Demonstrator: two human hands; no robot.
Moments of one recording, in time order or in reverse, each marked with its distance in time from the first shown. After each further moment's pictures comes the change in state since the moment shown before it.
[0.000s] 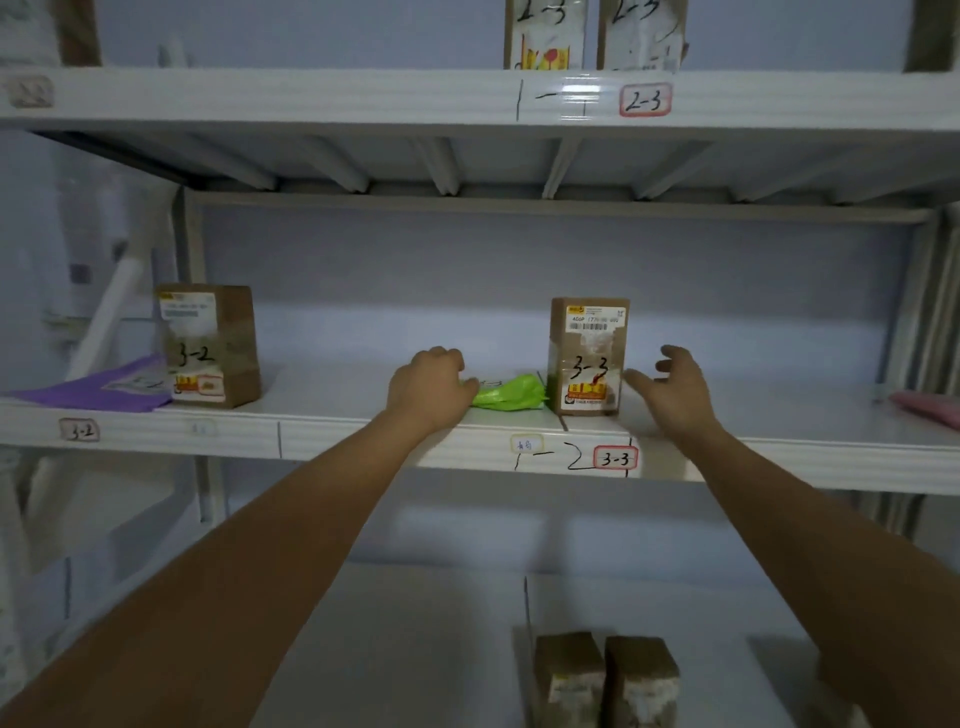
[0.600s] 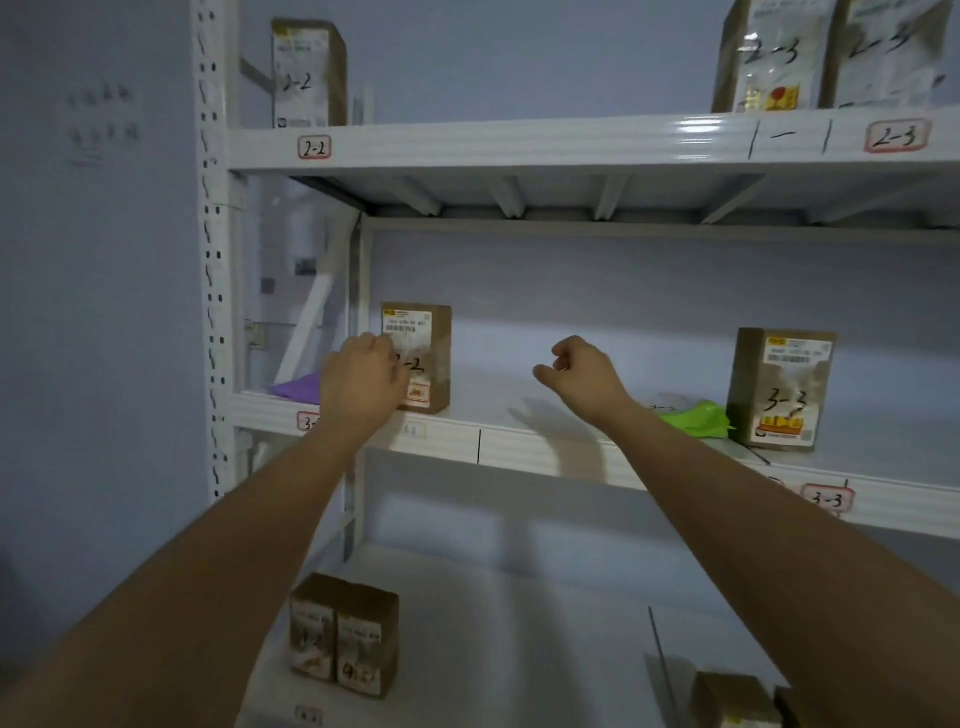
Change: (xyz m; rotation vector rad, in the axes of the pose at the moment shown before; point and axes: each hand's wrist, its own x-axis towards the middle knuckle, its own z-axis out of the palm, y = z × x) left_hand -0.070 -0.235 -0.135 0.267 0.356 -0.137; right_hand -0.085 -0.184 0.204 -0.110 -0.366 -0.305
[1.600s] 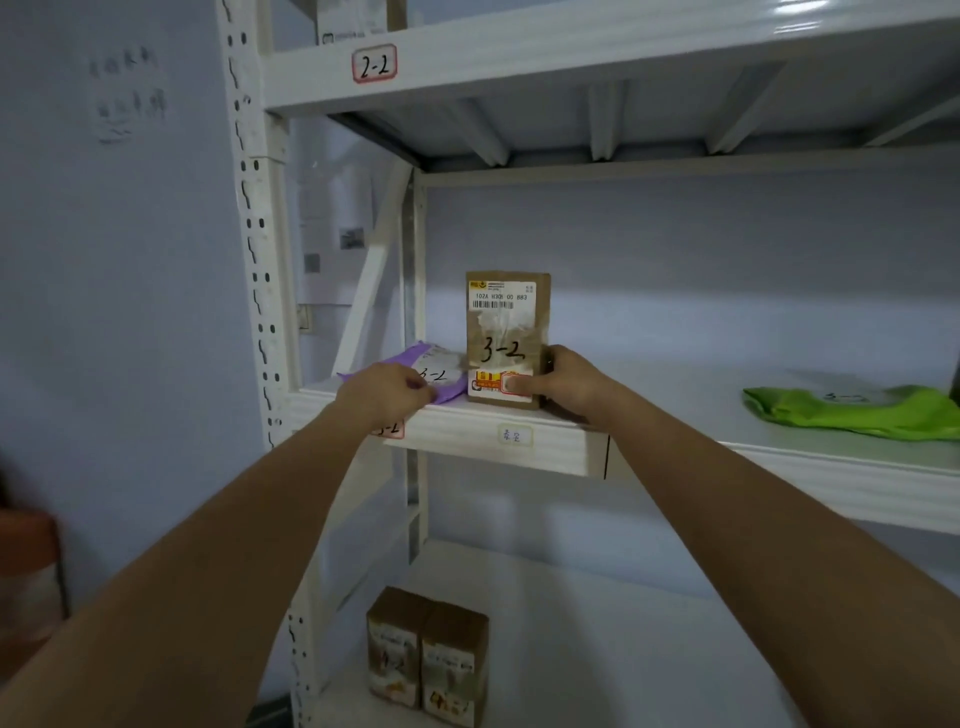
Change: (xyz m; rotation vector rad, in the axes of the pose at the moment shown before) left_hand 0.046 -0.130 0.080 -0.052 -0.639 -0.120; right_hand 0.088 -0.023 0.163 0.332 -0.407 0.133
